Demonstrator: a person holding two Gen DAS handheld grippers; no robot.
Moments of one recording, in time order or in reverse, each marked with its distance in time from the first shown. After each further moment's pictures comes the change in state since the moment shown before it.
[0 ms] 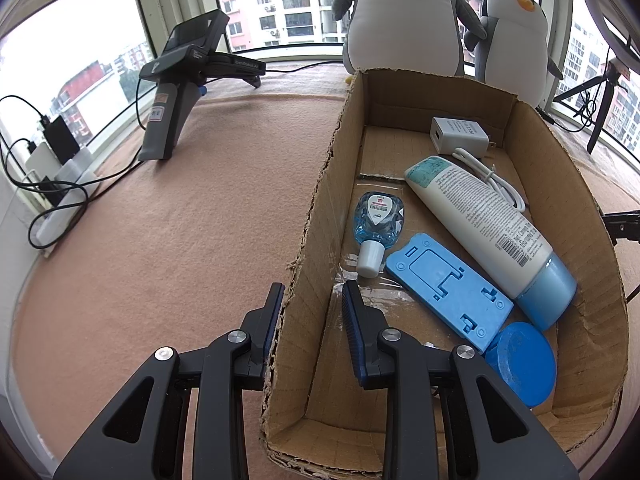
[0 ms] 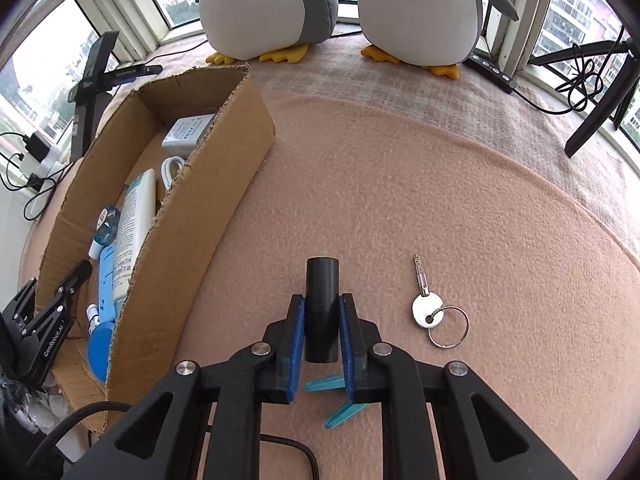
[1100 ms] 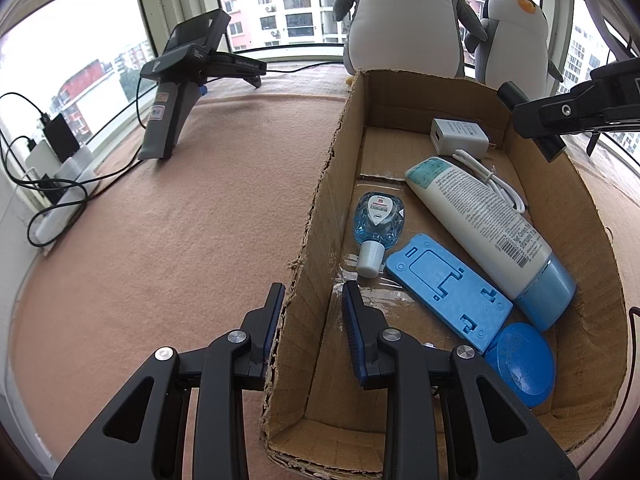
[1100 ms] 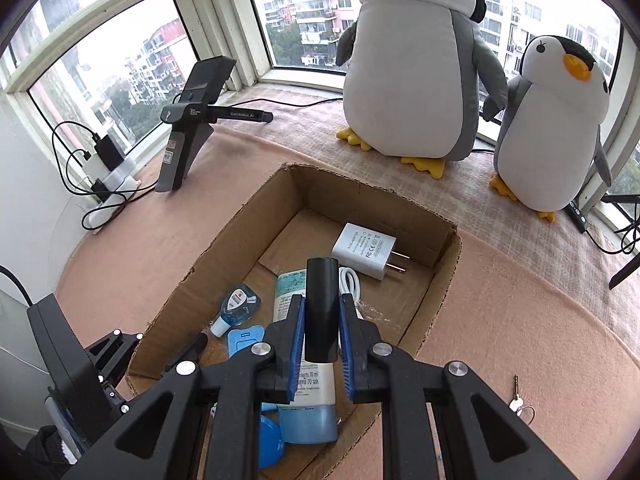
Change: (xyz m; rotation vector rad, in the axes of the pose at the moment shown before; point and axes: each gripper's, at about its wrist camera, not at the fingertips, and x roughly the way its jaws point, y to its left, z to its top) left arm 0.000 0.000 0.000 -0.002 -0.001 -0.003; right arm -0.033 0.125 0.054 -0.184 -0.165 0.097
